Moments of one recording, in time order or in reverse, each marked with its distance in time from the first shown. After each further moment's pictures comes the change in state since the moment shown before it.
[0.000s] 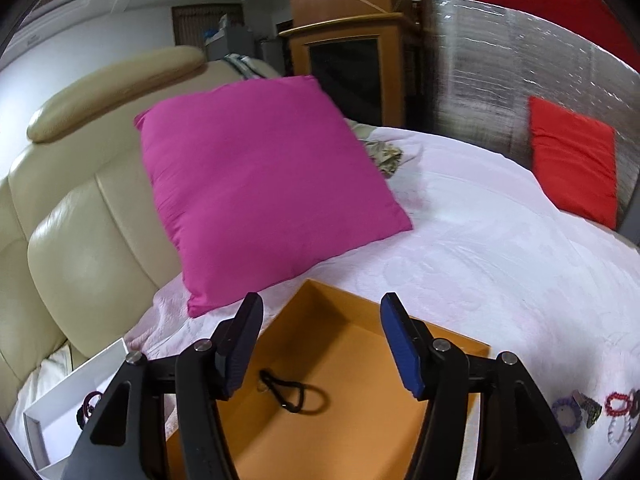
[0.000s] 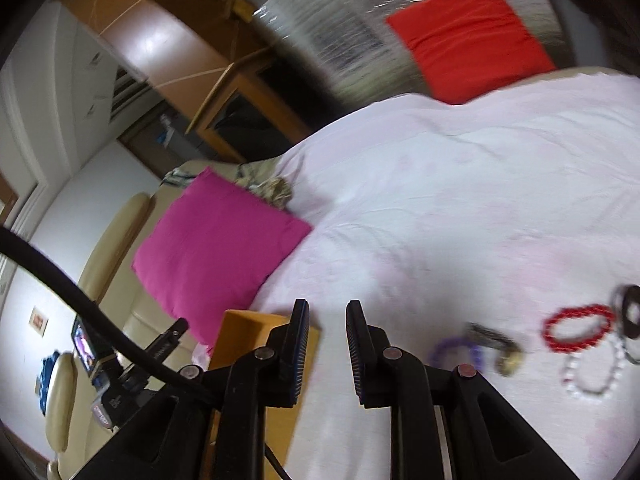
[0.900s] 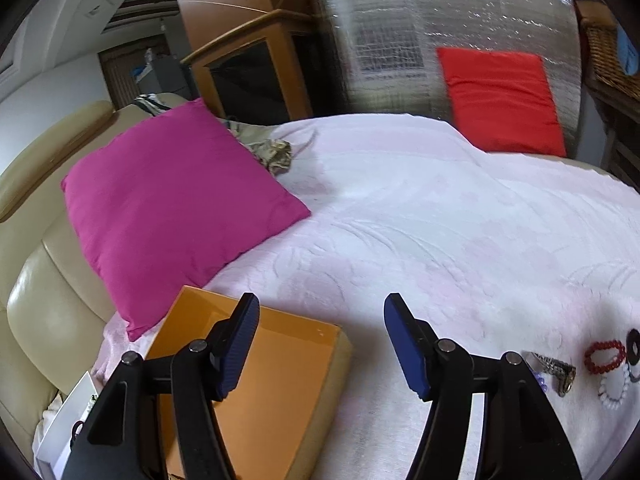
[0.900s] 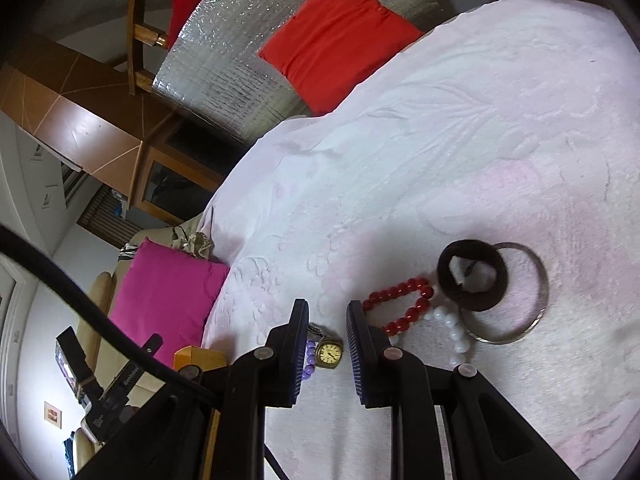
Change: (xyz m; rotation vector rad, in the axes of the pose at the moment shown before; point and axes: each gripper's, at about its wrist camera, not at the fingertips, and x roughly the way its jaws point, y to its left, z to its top) left arm -0.017 -0.124 -0.024 0.246 0.004 -0.104; right arm -0.058 -0.153 -0.013 0.266 -0.073 -0.078
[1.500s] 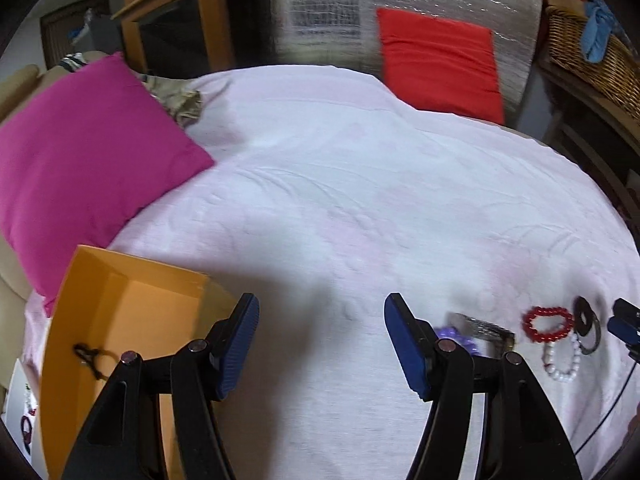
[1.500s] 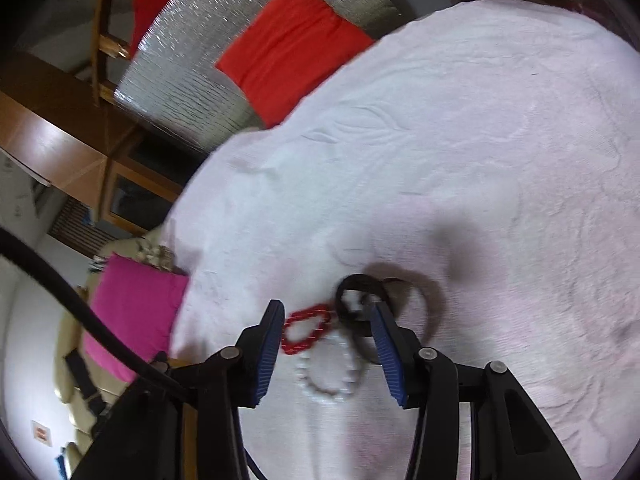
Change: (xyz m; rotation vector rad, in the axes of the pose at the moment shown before) left arm 0.019 -0.043 -0.017 0.006 0.158 -0.289; right arm -0.027 -0.044 0.029 0.031 0.032 -0.176
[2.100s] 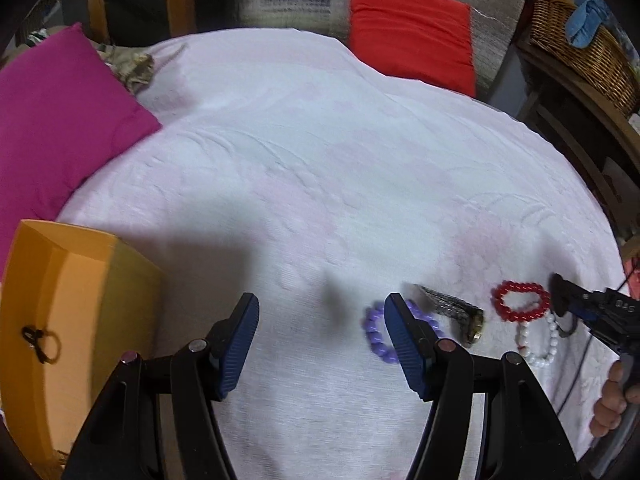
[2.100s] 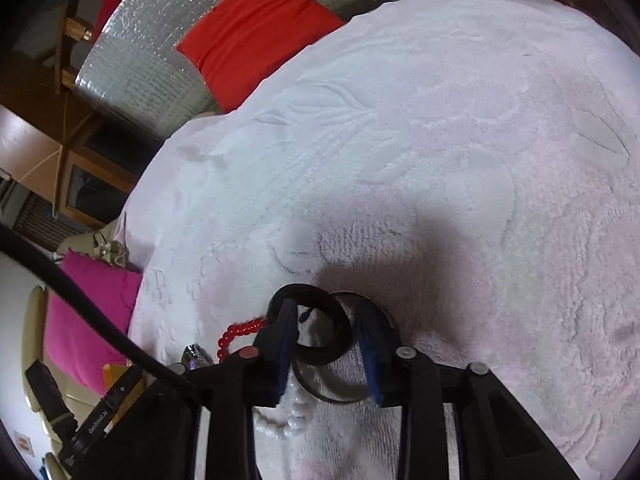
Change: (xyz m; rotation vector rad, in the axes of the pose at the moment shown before) left arm 0.027 -0.026 -0.011 -0.002 0.119 -0.151; right arm 0.040 -0.009 0.005 -0.008 0.041 -0.113
